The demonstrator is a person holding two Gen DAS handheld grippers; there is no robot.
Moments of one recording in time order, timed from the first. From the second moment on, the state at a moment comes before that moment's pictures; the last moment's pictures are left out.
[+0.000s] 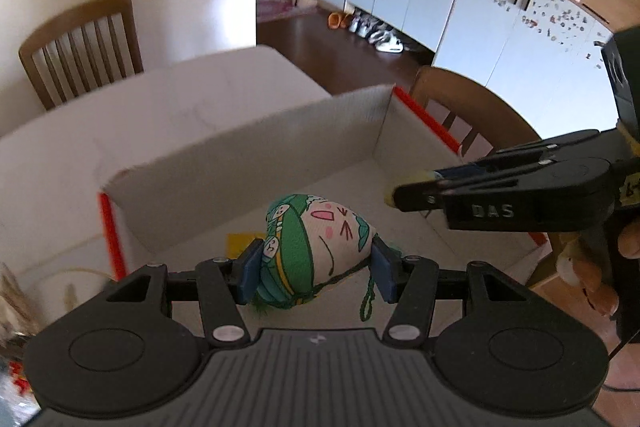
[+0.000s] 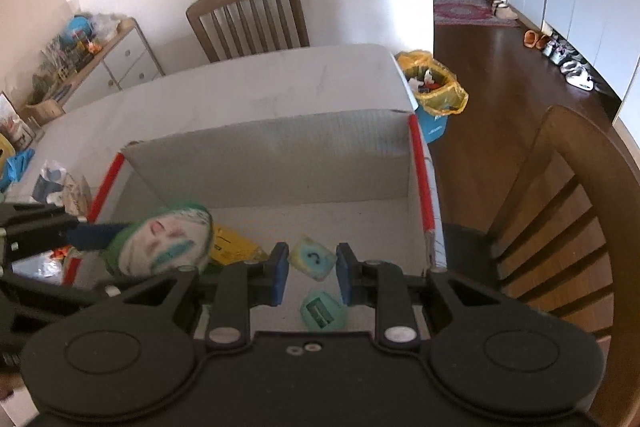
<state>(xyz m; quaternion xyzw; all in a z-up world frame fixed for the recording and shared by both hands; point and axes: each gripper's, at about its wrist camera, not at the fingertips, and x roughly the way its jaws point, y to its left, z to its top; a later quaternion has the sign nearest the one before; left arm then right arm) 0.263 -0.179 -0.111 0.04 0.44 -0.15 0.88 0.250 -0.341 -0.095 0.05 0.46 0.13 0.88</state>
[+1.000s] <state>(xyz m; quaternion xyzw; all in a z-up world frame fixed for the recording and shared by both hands) 0.289 -0.193 -0.163 0.06 0.56 -0.12 0.82 0.285 -0.316 -0.142 0.02 0.56 0.13 0.82</state>
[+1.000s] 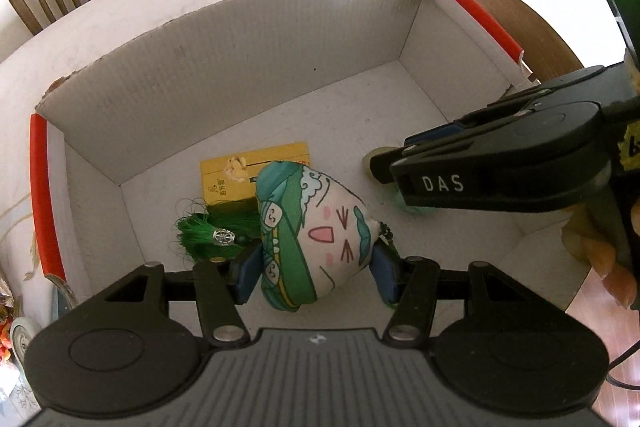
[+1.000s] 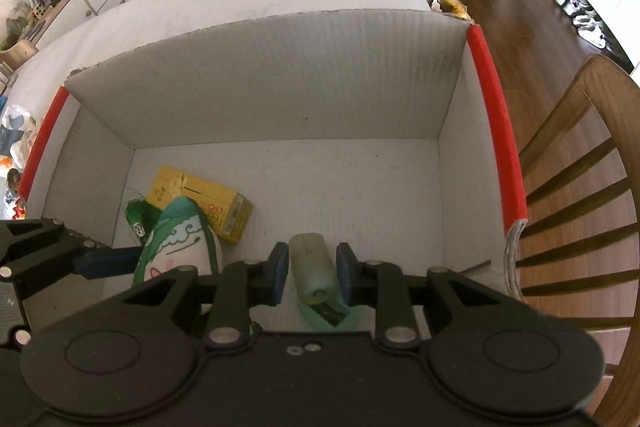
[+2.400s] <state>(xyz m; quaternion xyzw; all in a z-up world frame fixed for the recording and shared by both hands) 0.188 -0.134 -0.060 0.01 0.41 -0.10 0.91 0.174 -0.303 -0.036 0.06 0.42 0.18 0.89</state>
